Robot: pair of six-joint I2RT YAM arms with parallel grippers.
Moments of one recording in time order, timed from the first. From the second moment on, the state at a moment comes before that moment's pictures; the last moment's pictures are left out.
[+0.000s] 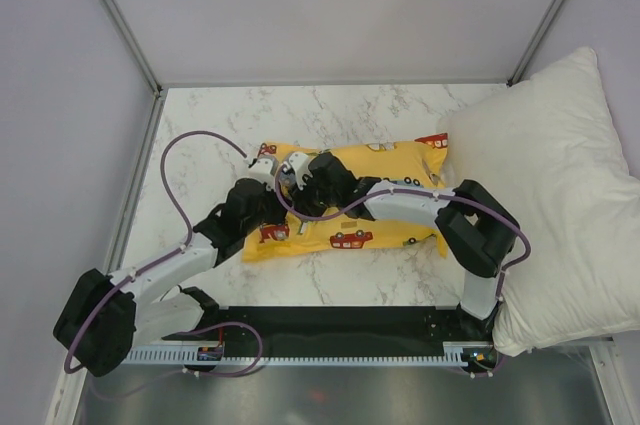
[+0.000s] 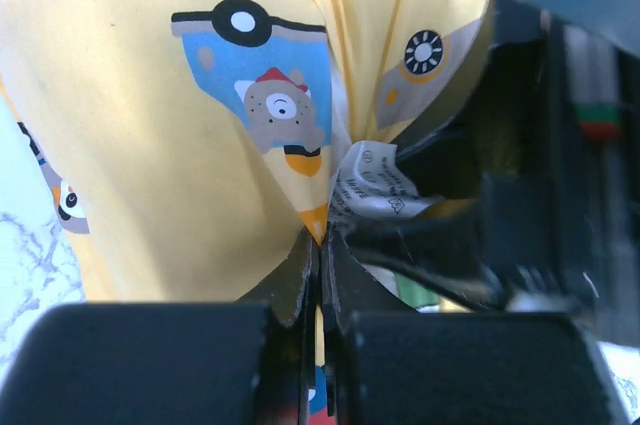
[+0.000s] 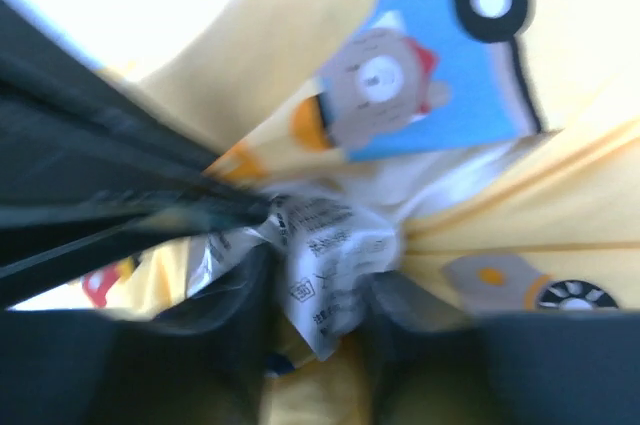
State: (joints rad) left arm -0.61 1.11 0.50 0.10 -0.07 -0.40; right arm 0.88 1.83 1.15 -0.01 -0.18 -0.01
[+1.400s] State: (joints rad) left arm -0.50 1.03 0.56 -0.12 -0.19 -0.59; right arm 0.74 1.88 1.04 0.27 -0.17 0.52
